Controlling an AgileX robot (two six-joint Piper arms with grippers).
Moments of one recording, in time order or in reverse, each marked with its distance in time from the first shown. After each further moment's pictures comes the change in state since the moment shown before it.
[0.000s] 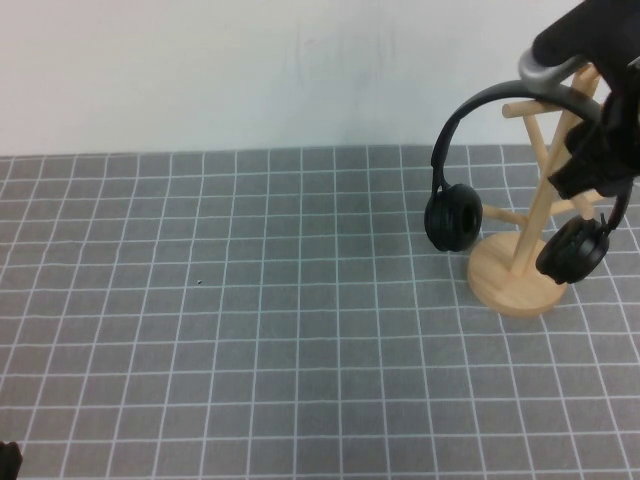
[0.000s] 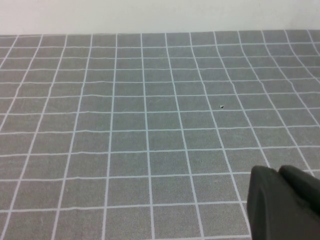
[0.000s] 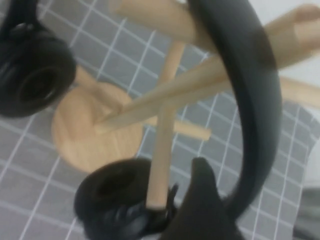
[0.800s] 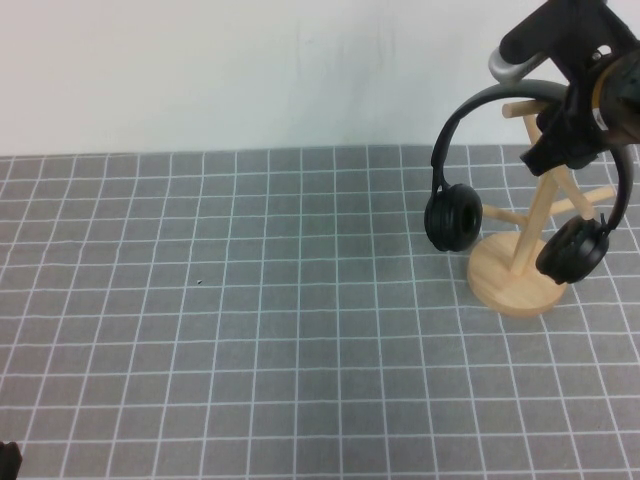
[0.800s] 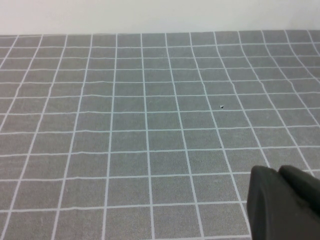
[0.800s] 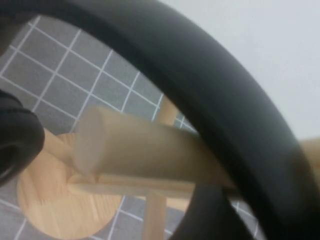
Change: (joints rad) right arm -0.065 0.145 -0.019 -0.133 -0.198 0.059; left arm 0.000 0.000 0.000 0.000 0.000 0.000
